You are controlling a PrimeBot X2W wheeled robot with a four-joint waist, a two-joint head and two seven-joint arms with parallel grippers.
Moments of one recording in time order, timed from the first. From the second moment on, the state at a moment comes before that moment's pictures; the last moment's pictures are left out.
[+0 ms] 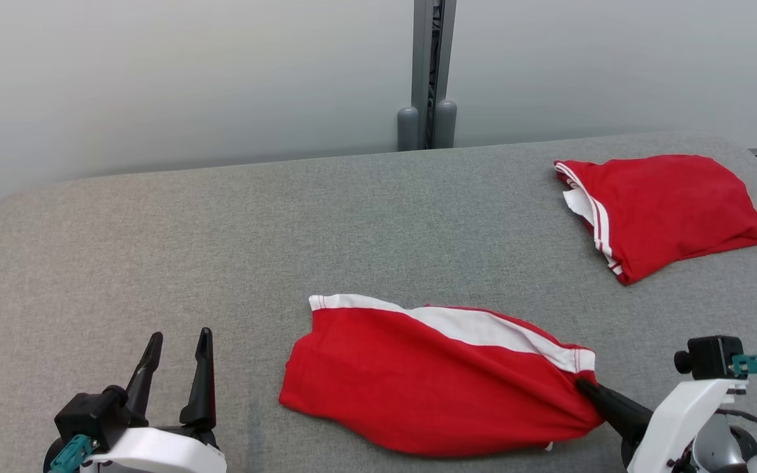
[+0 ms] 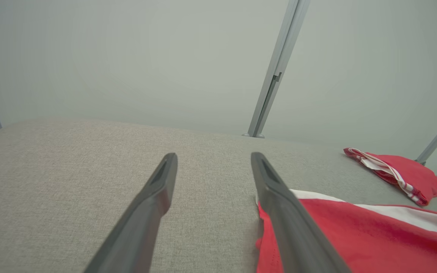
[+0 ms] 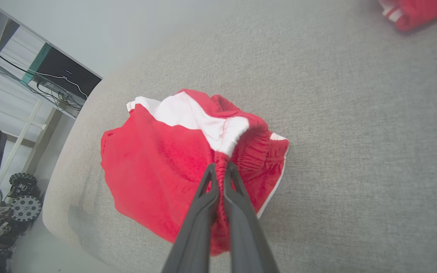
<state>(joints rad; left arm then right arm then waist) 0.00 0.15 -0.14 0.21 -0.44 0.02 -0.24 -0.11 -0.33 0.30 0.19 0.93 0.13 0.39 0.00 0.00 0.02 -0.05</state>
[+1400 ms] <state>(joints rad) -0.01 0.17 -0.17 0.14 -0.46 0.05 -0.23 -0.05 -0.20 0.03 -0.03 0.59 0.13 -0.06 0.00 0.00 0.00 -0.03</state>
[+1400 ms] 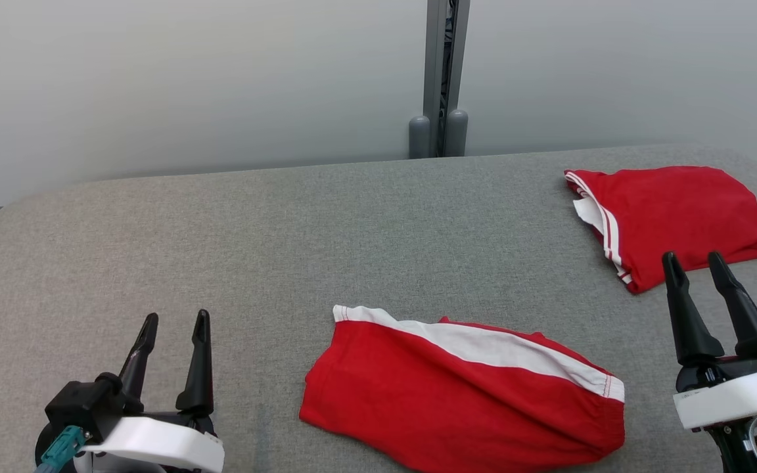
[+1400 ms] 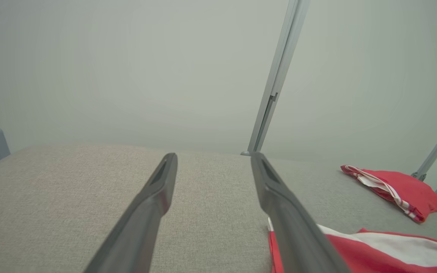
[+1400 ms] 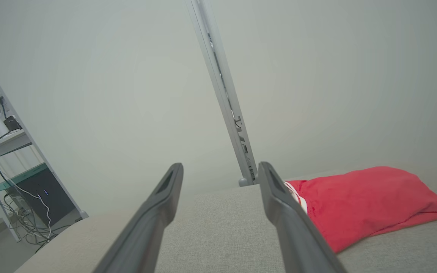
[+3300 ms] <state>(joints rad) 0.01 0.12 -0.13 0.19 -0.39 0.00 -0.24 -0.07 -0.23 0.12 0.19 0.41 0.13 -0.26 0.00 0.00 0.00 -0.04</state>
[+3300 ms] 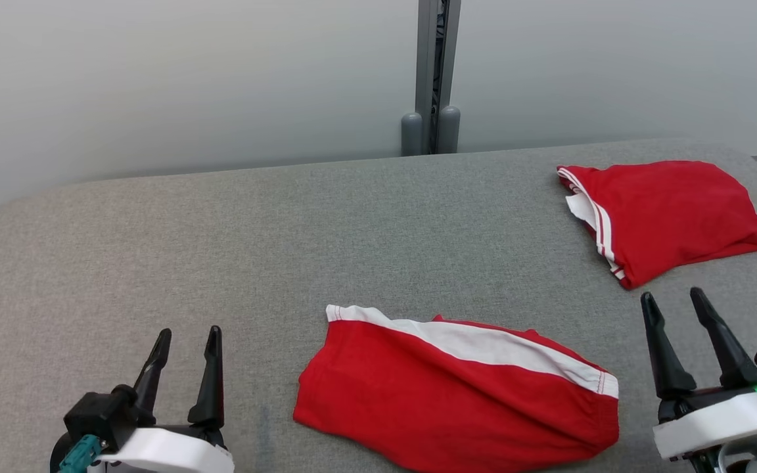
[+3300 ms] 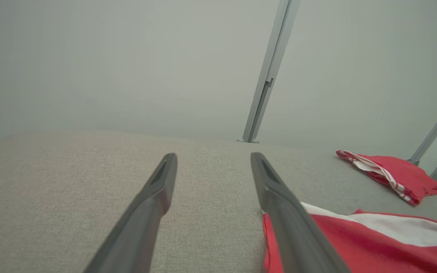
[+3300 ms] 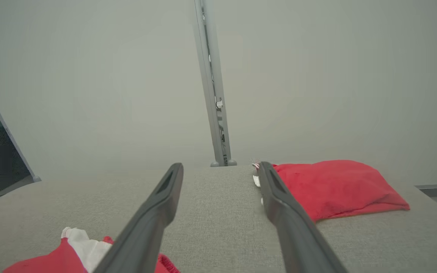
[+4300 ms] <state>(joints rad) -0.32 0.19 -0.30 0.38 -0.54 -0.12 0.22 -0.13 -0.40 0.53 0.19 0.99 0.13 -0.08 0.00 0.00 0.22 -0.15</state>
